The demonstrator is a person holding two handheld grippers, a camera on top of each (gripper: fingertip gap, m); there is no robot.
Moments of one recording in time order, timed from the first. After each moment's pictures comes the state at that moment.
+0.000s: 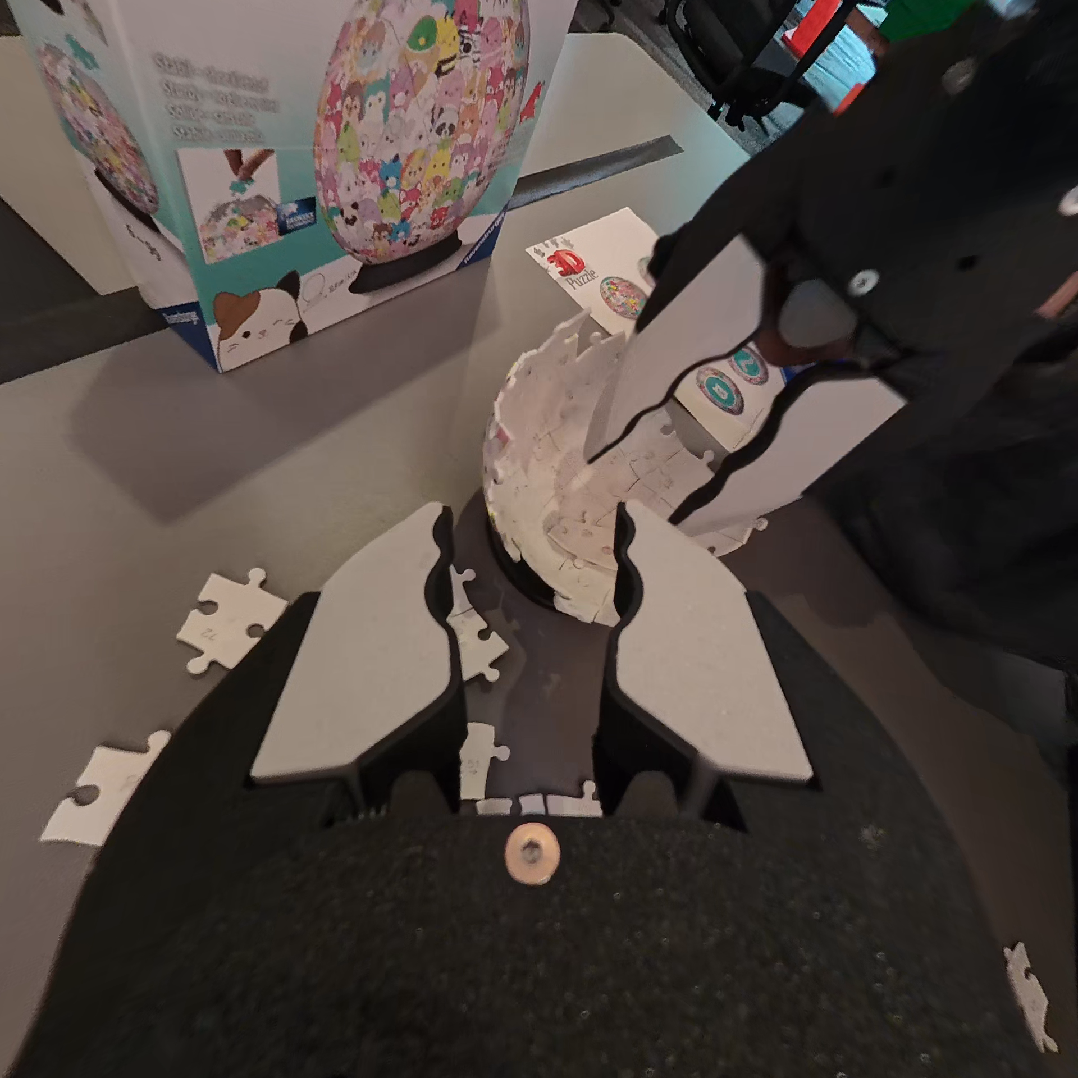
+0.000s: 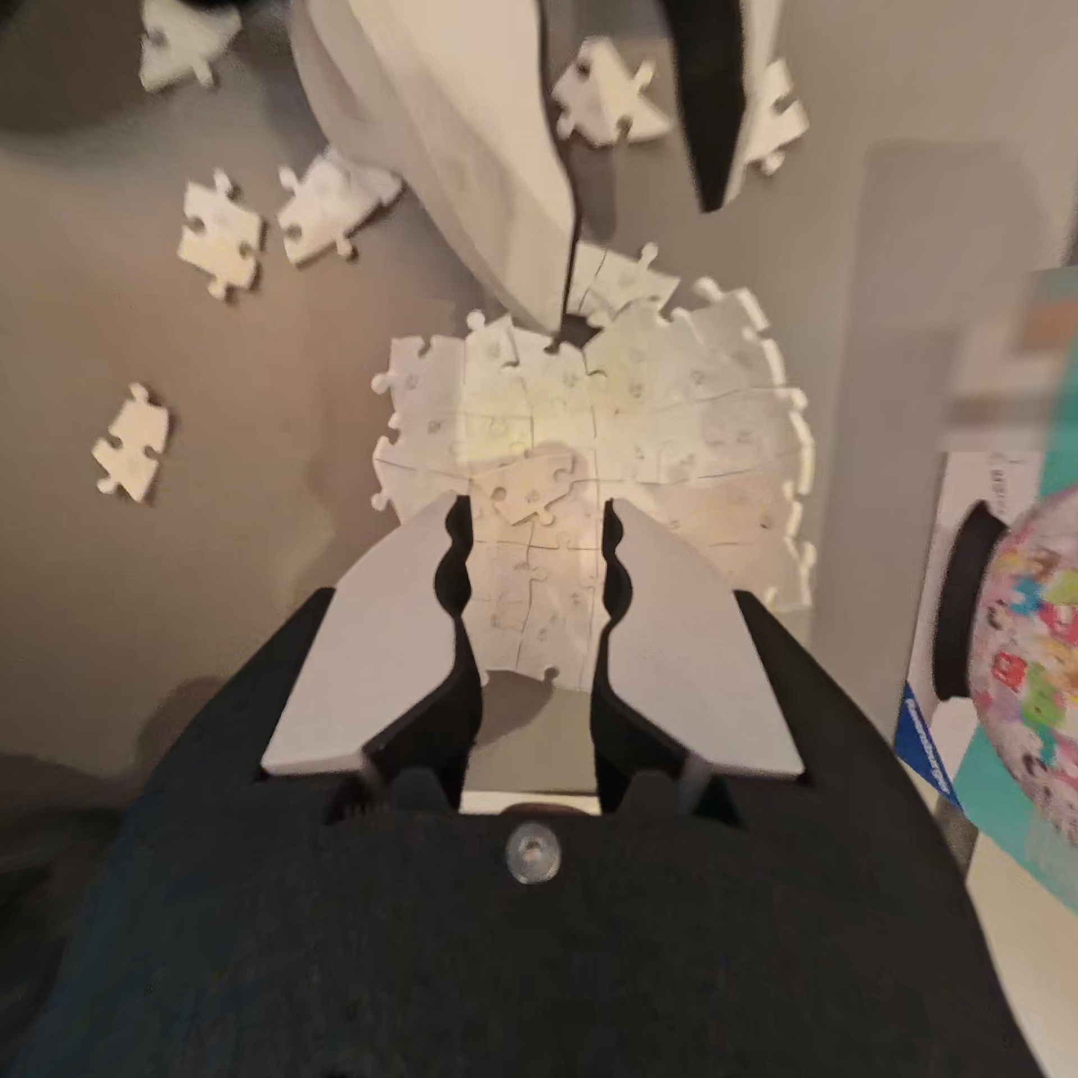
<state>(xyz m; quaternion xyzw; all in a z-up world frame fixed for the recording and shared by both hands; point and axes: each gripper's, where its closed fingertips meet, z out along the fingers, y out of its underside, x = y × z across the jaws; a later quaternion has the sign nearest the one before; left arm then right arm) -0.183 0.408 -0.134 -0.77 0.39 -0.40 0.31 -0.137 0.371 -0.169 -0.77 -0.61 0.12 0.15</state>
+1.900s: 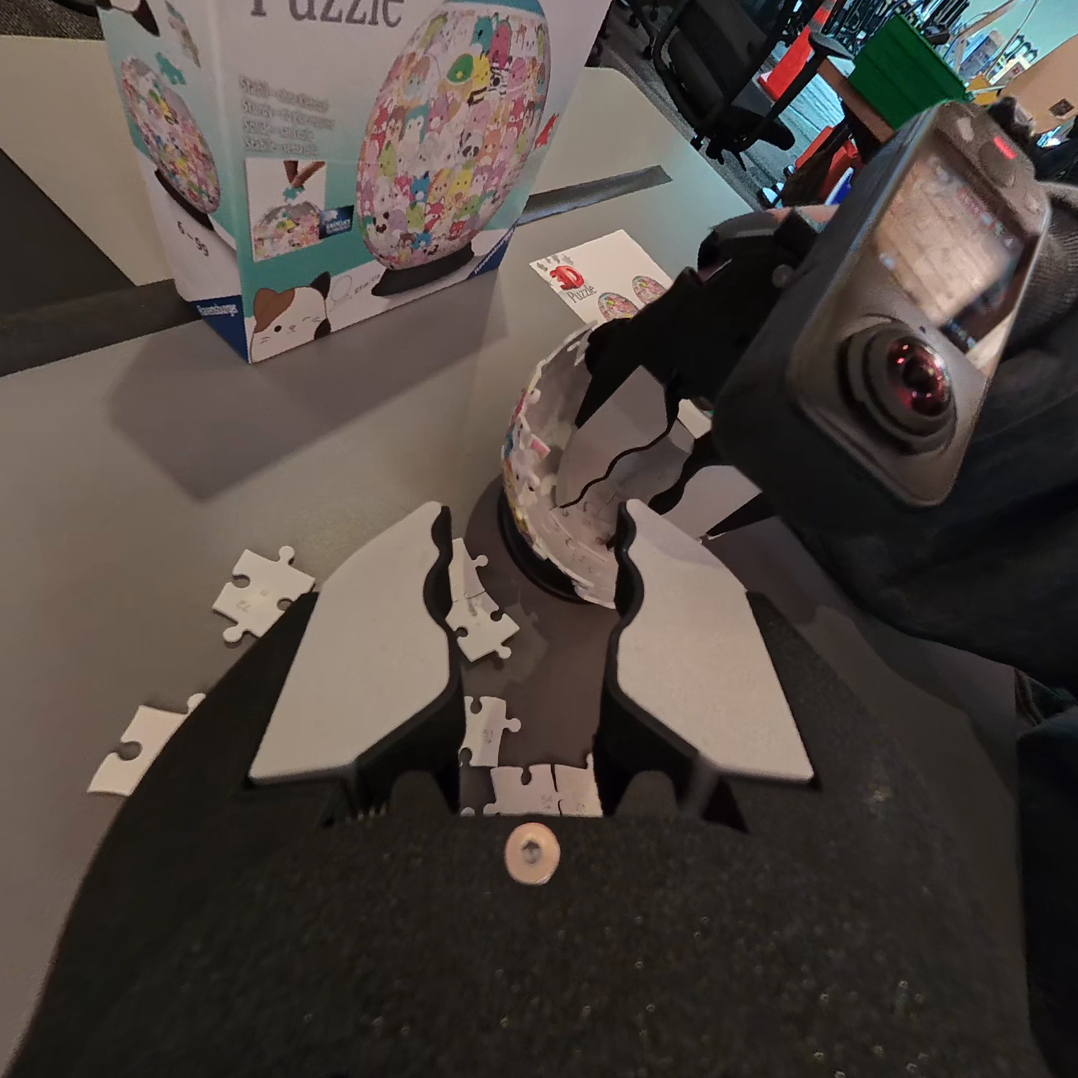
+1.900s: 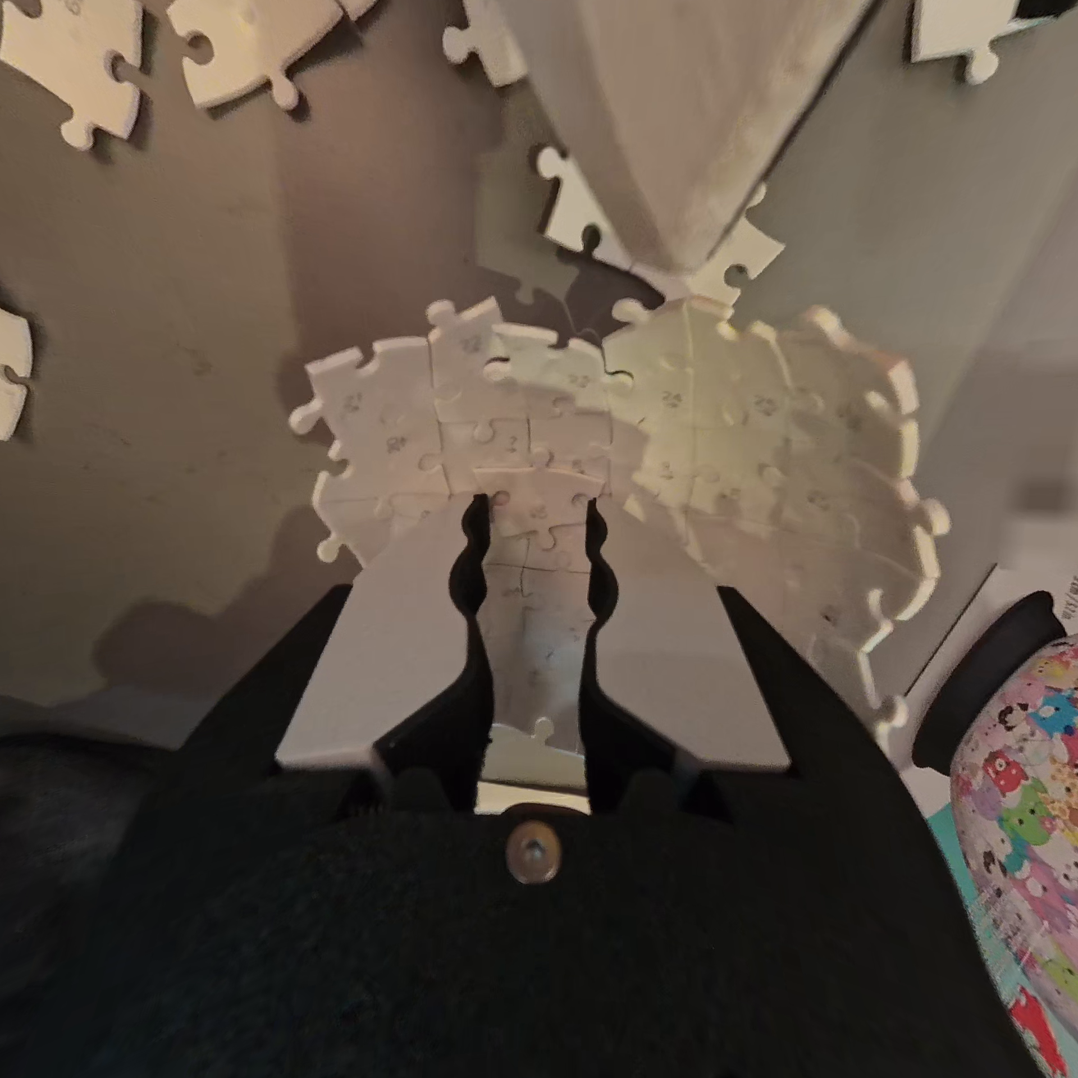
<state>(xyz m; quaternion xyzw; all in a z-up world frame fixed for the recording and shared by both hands) -0.200 0.413 -0.127 -0.77 0.37 -0.42 0.30 -0.136 0.372 -0.206 -0.74 -0.67 0.04 0.05</state>
